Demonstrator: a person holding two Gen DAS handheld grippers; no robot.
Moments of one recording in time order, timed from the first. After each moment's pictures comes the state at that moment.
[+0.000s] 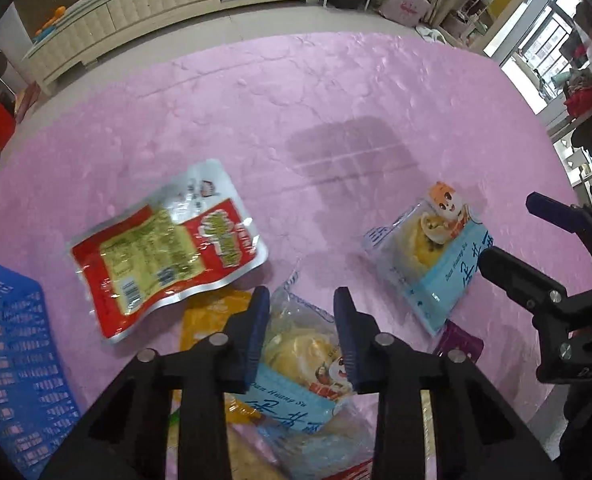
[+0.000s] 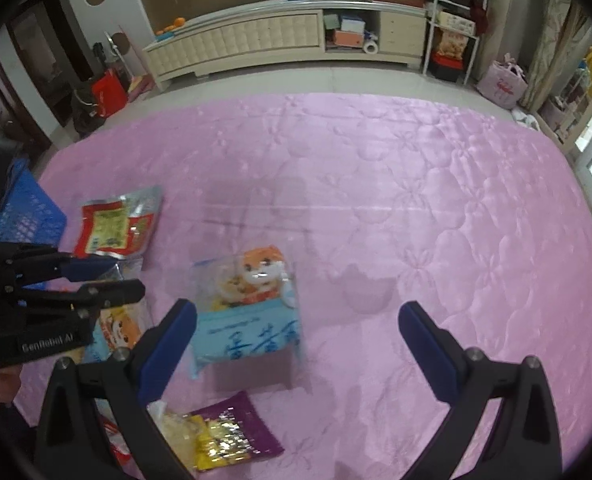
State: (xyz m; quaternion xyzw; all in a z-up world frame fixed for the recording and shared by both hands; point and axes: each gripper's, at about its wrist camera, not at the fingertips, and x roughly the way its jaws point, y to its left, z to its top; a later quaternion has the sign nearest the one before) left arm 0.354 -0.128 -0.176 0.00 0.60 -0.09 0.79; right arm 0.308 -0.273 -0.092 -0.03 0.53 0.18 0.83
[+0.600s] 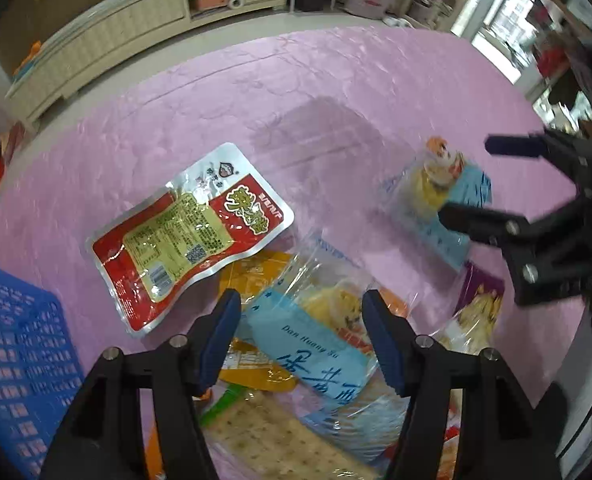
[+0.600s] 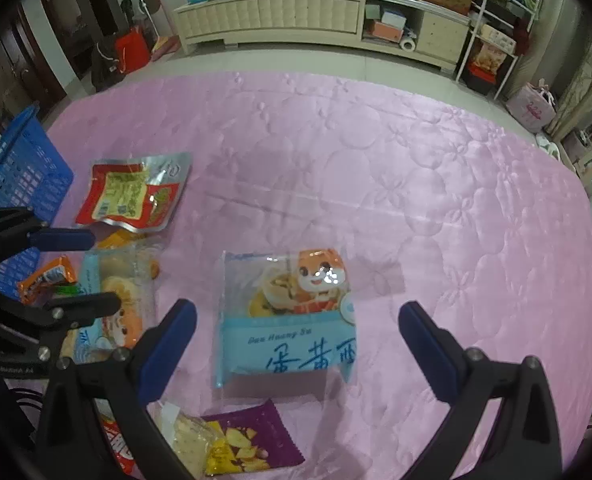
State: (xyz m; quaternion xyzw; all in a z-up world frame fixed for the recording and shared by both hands) left arm 0.317 -0.093 -0.188 0.07 0.58 -0.14 0.80; right arm 0.316 -0.234 -0.112 -0.11 0.55 0.21 0.80
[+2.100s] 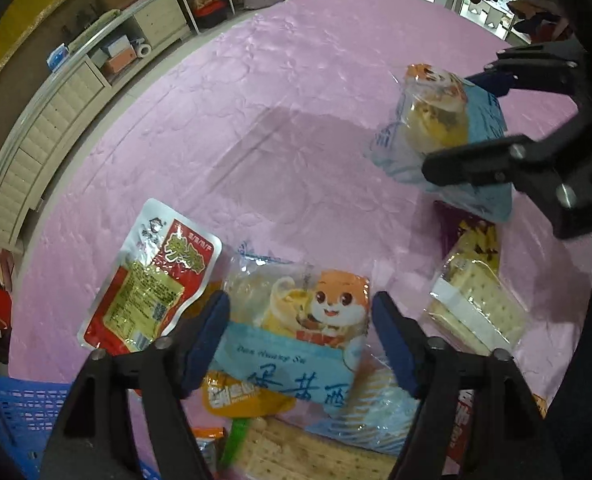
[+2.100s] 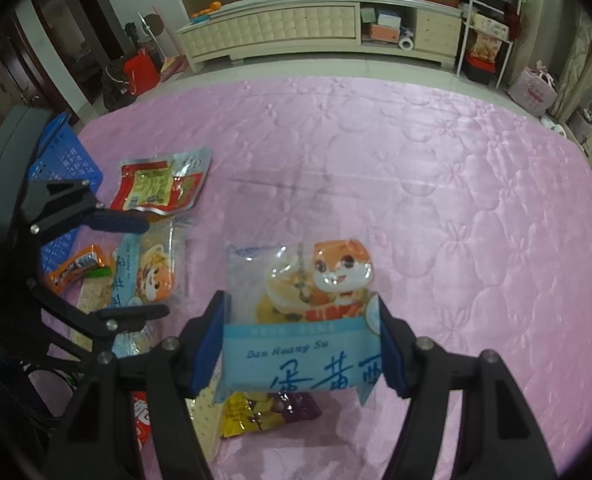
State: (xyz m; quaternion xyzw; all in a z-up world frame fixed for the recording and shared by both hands) left arm 0.332 -0.142 -0.210 0.24 0.55 -0.24 0.76; right arm 0.284 -0.262 -0.104 -0.05 0.54 0.23 0.81
